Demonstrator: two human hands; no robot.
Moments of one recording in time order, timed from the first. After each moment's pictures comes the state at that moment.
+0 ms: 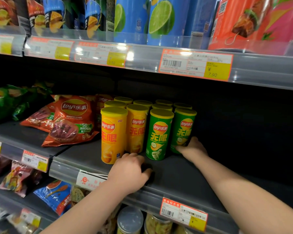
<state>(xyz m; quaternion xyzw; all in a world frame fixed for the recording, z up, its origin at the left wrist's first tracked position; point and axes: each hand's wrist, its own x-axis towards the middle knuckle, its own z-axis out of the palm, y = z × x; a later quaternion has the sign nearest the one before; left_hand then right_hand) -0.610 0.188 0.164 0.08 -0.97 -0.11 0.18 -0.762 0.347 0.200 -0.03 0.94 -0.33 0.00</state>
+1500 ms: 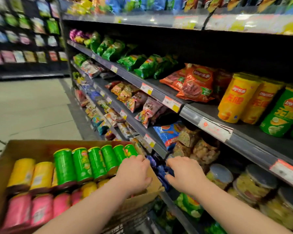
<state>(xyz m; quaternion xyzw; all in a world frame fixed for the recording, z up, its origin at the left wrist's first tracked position) -0.290 0.140 0.074 0.33 -0.94 -0.02 0.00 -0.433 0.235 0.107 -0.62 0.78 0.04 -0.01</state>
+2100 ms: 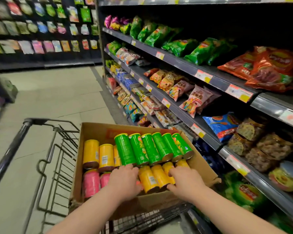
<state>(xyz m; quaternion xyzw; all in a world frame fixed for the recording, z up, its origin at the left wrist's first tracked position) -0.055 0.072 0.004 0.45 -0.88 -0.08 -0.09 -0.244 0.151 0.024 -0.65 0.75 0.09 0.10</state>
